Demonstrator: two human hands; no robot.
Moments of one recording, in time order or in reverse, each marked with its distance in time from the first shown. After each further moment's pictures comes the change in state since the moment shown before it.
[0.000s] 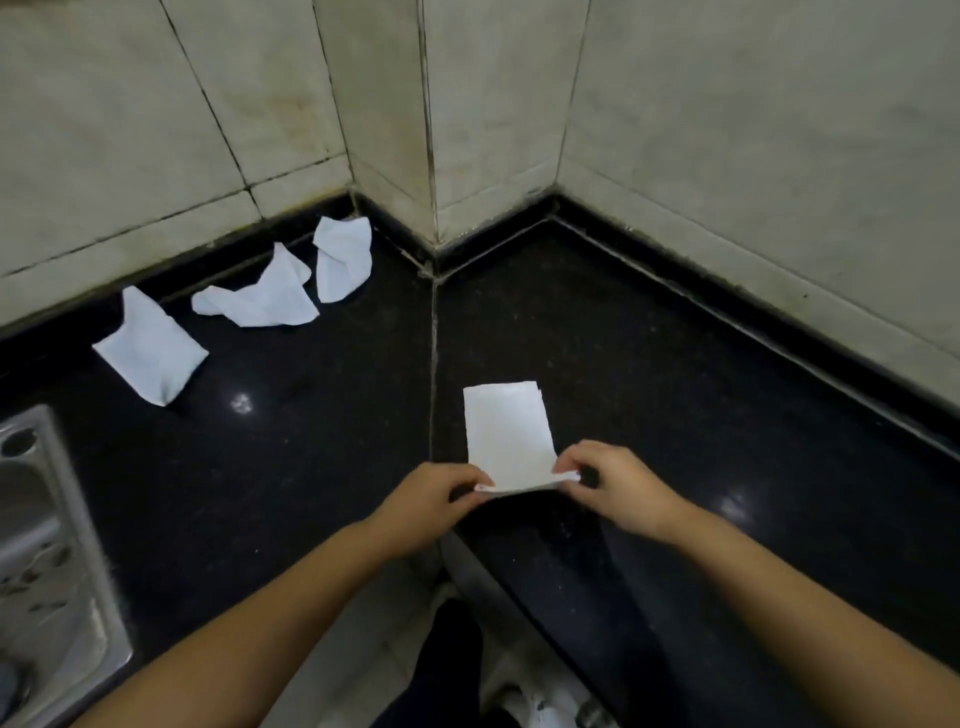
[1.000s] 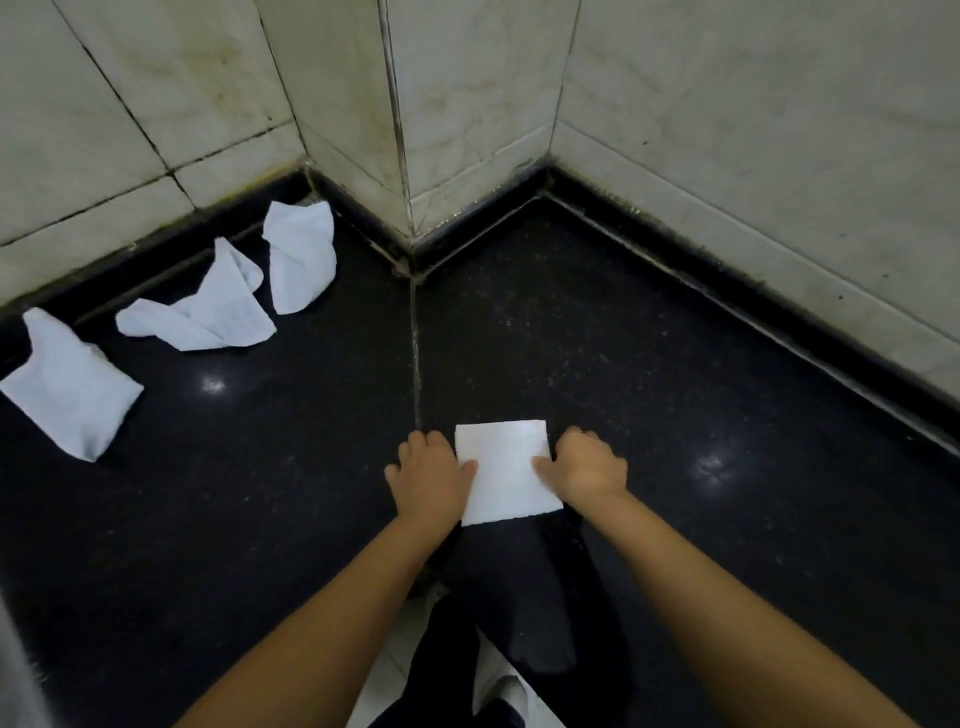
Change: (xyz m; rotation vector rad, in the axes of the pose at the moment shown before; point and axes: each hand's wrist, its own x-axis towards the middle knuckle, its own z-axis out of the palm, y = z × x) left_hand 0.103 -0.030 0.013 0.236 0.180 -0.634; right_hand 0.112 0.005 0.024 -0.157 -0.011 0.733
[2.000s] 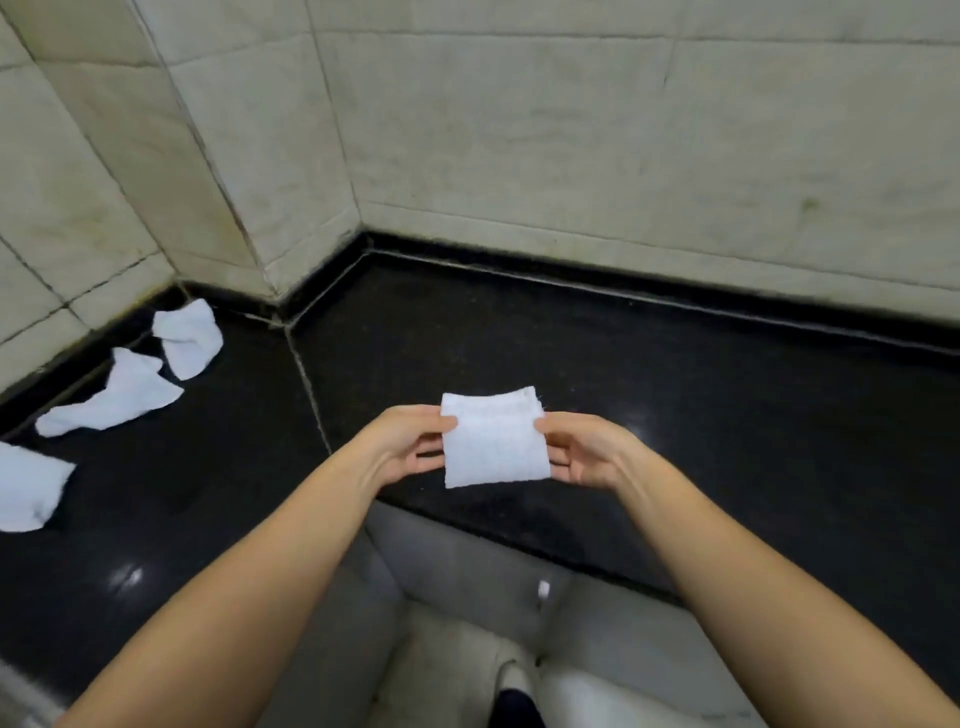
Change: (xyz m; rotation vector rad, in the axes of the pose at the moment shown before) left_hand -0.183 0.051 -0.049 -0.942 -0.743 0.065; right_hand -0.230 0.163 -0.001 1.655 -0.235 0.100
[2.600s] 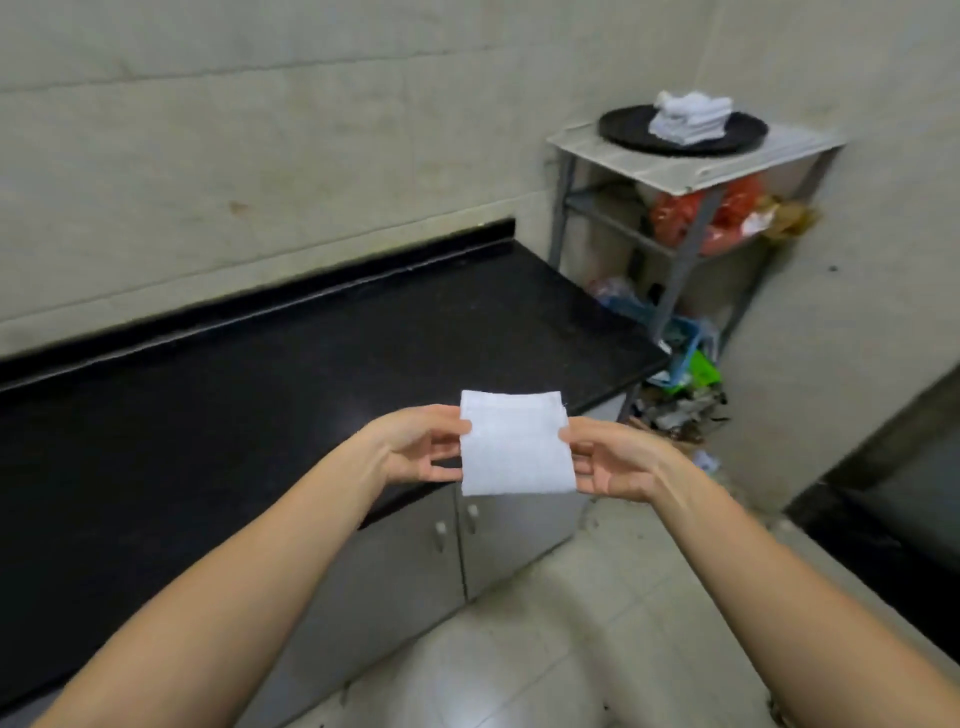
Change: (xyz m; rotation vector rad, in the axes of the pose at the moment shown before) left_hand -0.131 -0.138 0.429 0.548 -0.852 -0.248; right_hand -0.399 0.182 -0.298 0.615 0.568 -0.307
